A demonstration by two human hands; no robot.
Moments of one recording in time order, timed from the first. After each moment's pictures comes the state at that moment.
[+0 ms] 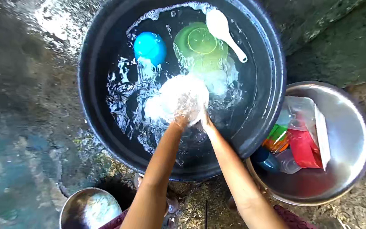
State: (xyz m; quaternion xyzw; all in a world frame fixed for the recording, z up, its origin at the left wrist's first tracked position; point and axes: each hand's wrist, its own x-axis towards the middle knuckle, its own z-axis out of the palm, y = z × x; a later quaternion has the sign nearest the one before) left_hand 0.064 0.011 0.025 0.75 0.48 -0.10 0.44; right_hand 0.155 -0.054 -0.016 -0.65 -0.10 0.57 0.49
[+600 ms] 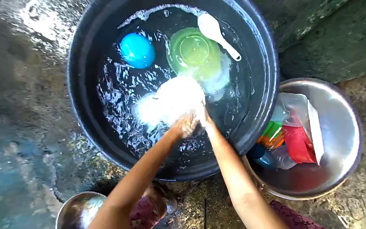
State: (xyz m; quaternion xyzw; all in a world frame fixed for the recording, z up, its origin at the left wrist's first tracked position) left_hand 0.058 -0.009 0.009 0.84 0.31 -0.11 0.43; right_hand 0.170 -0.055 -0.029 -0.64 -0.13 0.54 0.54
